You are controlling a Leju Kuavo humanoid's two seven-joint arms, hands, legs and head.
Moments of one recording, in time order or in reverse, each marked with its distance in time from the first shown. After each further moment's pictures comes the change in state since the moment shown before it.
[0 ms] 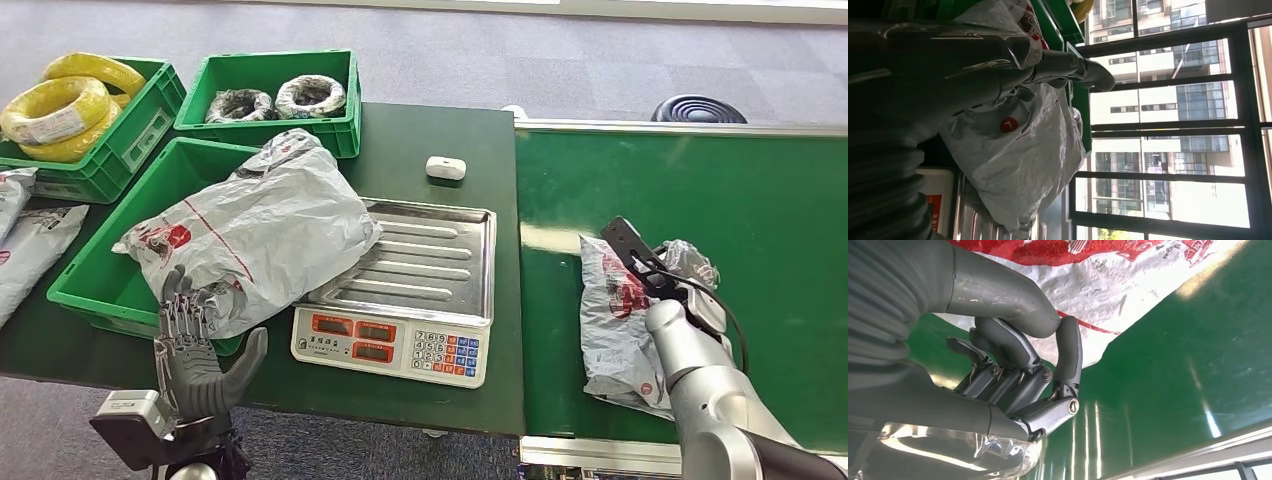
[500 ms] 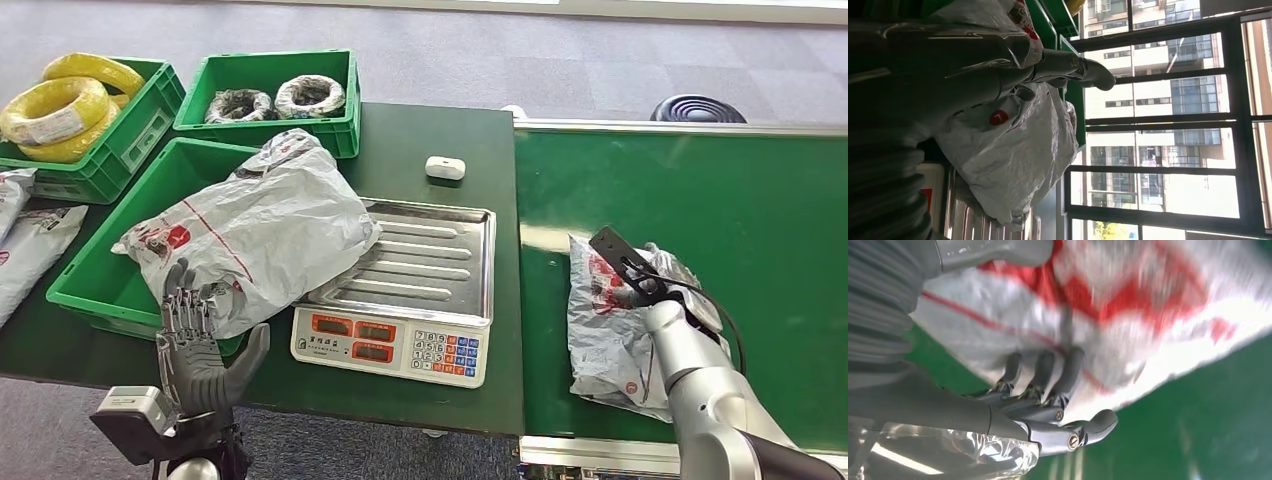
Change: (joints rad) left arm -0.025 -0.014 0.011 0.011 -0.014 -0.045 0.000; right arm 0.009 0.004 -0.022 0.001 -0.044 0.257 -0.058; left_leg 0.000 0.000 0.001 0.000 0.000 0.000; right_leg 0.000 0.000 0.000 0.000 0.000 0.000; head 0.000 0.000
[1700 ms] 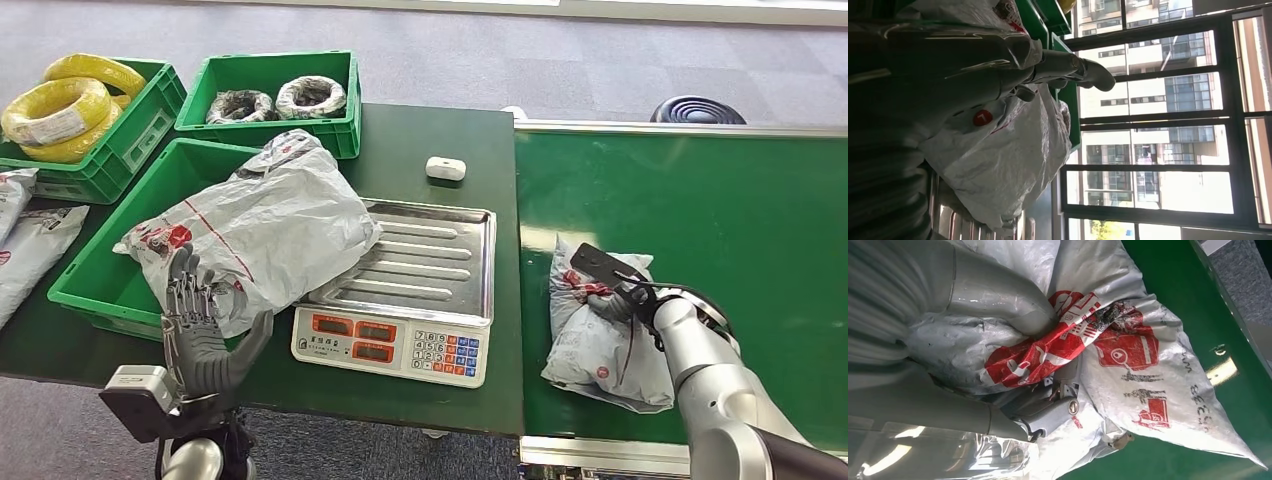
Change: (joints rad) left arm -0.058 -0.003 0.023 0.040 -0.004 -0.015 0.003; right arm -0.023 -0.029 0.014 0.031 -0.040 0.364 -0.258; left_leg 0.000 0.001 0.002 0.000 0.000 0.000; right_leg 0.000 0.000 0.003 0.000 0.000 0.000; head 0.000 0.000
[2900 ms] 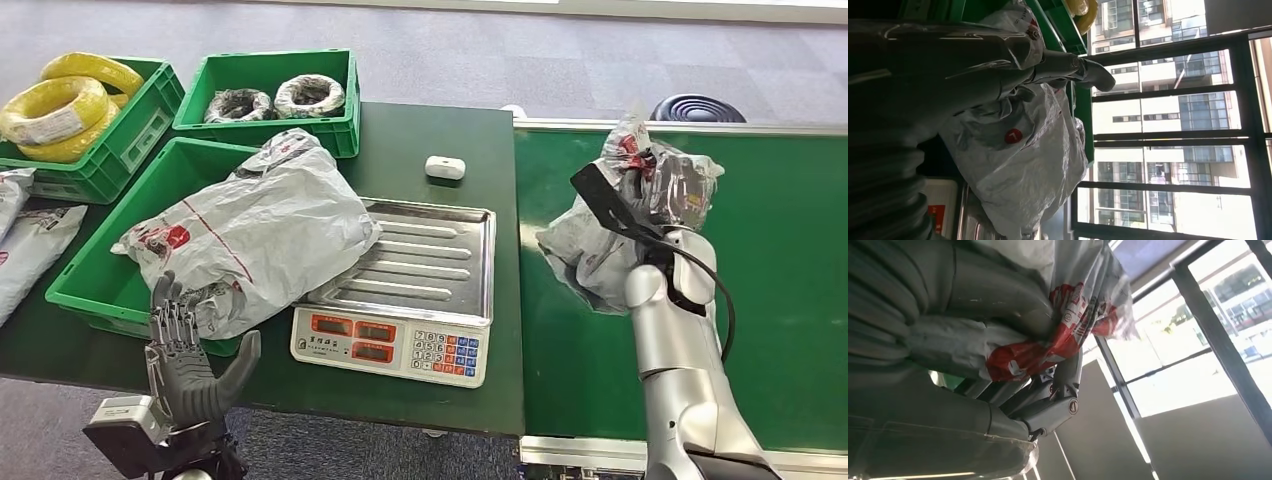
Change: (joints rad) left arm 0.106 -0.002 -0.017 -0.065 -0.008 0.075 -0.003; right arm 0.109 0.153 0.169 -0.583 0.081 -0.774 0.129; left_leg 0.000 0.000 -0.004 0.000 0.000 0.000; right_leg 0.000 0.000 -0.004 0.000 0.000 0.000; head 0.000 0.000
